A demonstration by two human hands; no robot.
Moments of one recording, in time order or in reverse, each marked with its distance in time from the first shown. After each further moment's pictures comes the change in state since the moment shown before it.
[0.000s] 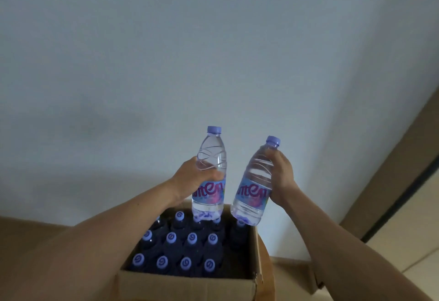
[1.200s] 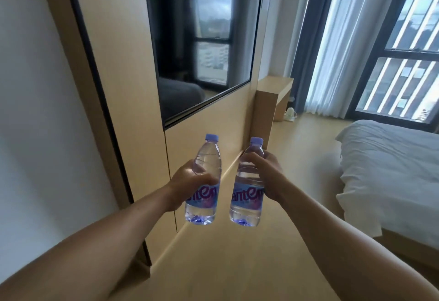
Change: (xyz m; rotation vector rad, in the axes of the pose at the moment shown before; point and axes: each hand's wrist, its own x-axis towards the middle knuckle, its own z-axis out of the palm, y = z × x) left_hand -0.157 0.116 0.514 0.031 -1.098 0.269; right_hand -0.445 -0.147 -0.354 -0.199 1.042 -0.310
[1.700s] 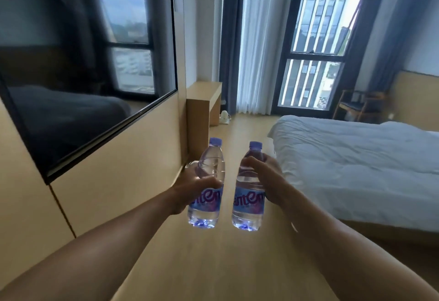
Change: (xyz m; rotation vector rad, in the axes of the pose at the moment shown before) left_hand 0.233 0.044 0.147 -0.004 -0.419 0.090; right_hand 0.128 -0.027 -0.179 -0.032 0.419 -0.013
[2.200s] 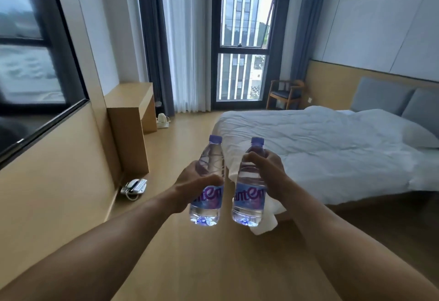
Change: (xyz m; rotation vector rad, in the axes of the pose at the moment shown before) left_hand 0.255 0.014 0.100 0.038 -0.258 -0.013; right_hand 0.153 -0.016 -0.144 -0.014 0.376 -0.064
